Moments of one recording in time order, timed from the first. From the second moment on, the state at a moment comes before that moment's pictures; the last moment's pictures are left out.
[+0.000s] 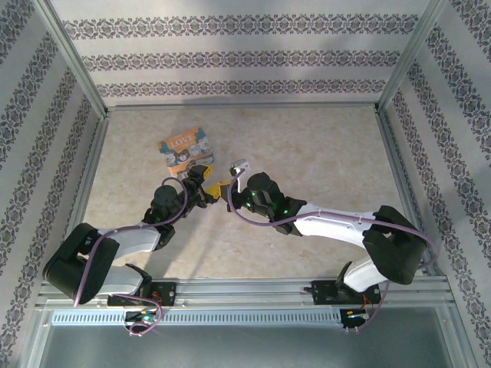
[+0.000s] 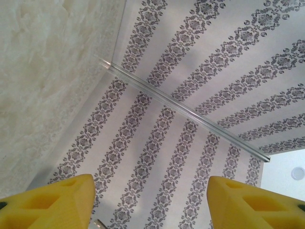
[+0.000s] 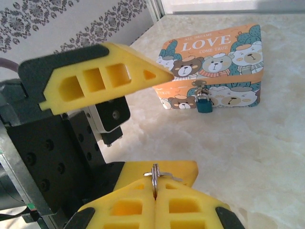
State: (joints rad) left arm -0.46 1.33 0.33 0.95 0.21 -2.08; right arm 0.92 1.49 0.81 0.35 0.01 0.42
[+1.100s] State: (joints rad) left arm -0.46 1.32 0.33 0.93 0.19 -2.08; right arm 0.92 1.52 0.80 0.40 -0.04 0.45
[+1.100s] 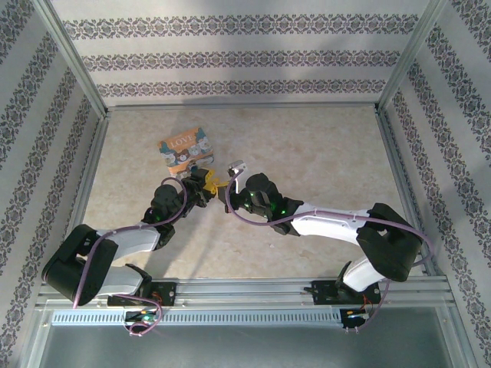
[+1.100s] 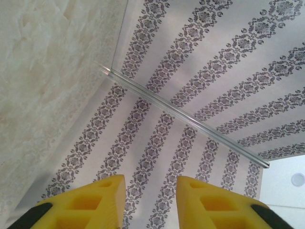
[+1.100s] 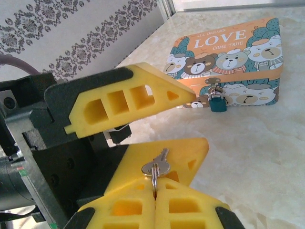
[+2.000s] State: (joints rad) left arm -0.44 1.15 0.43 0.63 0.19 -1.75; right arm 0.89 1.38 0.77 0.37 -0.04 0.47
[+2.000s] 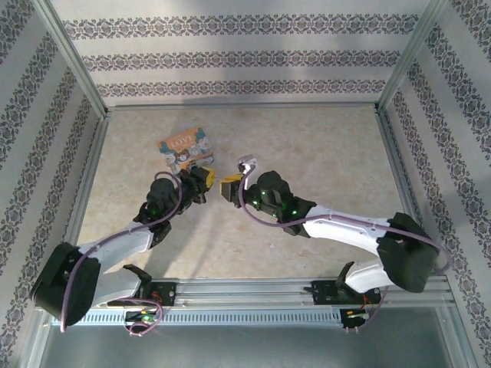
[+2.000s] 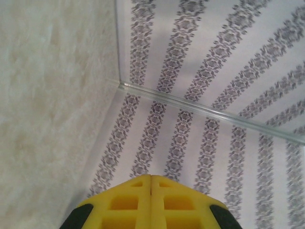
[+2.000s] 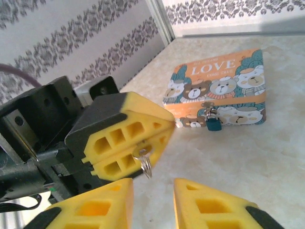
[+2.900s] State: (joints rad) left arm -0.43 1.13 0.73 0.47 0.56 -0.78; right arm 0.68 1.24 0.71 0.59 -0.58 0.87
